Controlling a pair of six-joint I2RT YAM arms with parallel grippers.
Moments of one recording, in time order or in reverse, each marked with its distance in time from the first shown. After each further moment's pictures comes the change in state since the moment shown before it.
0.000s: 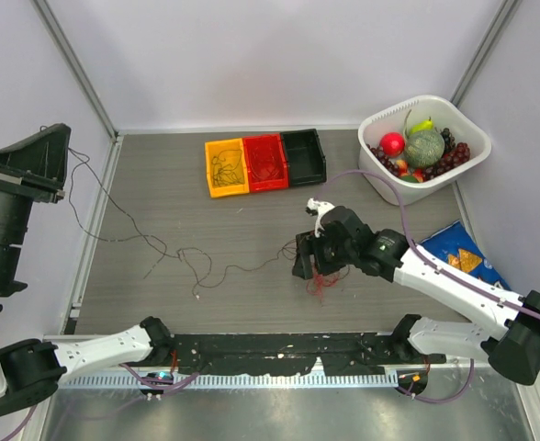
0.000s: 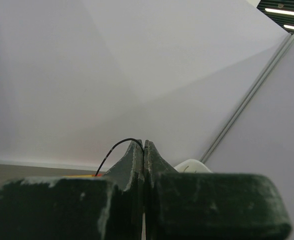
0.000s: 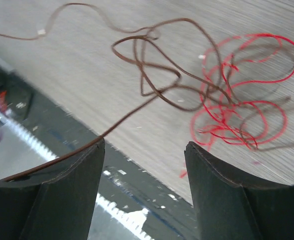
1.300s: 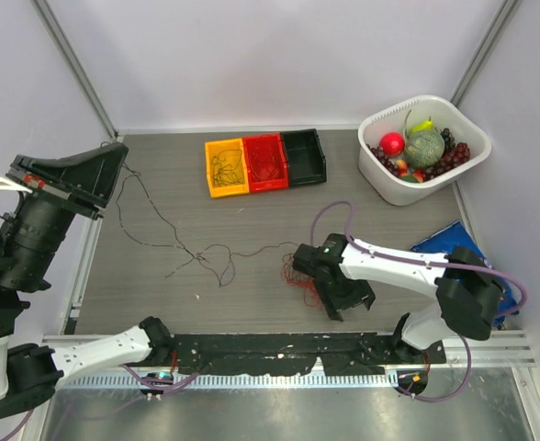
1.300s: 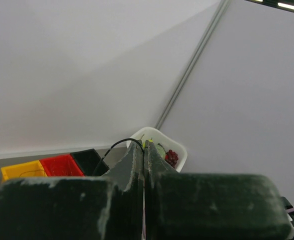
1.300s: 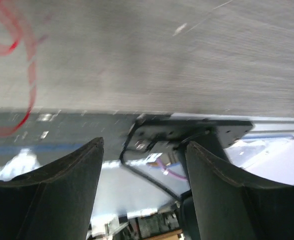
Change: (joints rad) left arm 0.000 -0.039 -0.160 0.012 0.261 -0.157; right arm 0.190 0.384 0.073 -0.633 0.281 0.178
